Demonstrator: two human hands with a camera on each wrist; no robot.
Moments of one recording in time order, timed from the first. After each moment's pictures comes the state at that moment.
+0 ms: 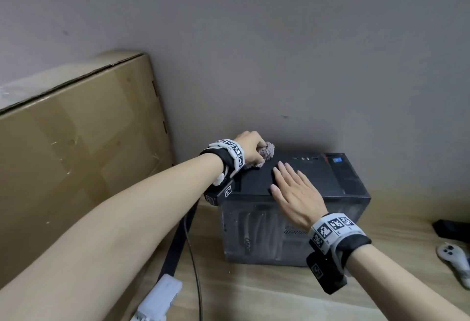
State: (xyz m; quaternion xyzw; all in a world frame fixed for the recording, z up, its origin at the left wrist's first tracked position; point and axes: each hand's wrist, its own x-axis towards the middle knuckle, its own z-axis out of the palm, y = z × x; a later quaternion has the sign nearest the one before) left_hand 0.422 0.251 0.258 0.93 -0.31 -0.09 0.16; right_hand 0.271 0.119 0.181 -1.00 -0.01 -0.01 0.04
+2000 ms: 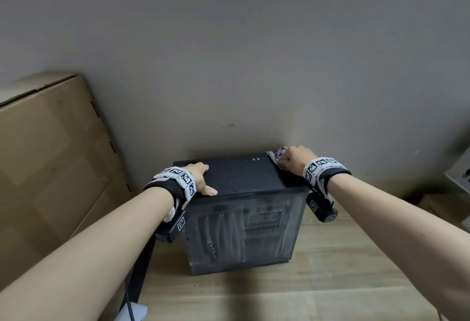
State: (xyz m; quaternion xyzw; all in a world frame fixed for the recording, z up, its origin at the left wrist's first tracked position) left_hand 0.386 0.252 0.248 0.95 -0.22 -0.21 -0.01; right_hand 0.313 -0.046 0.233 -0.99 0.15 0.05 0.05
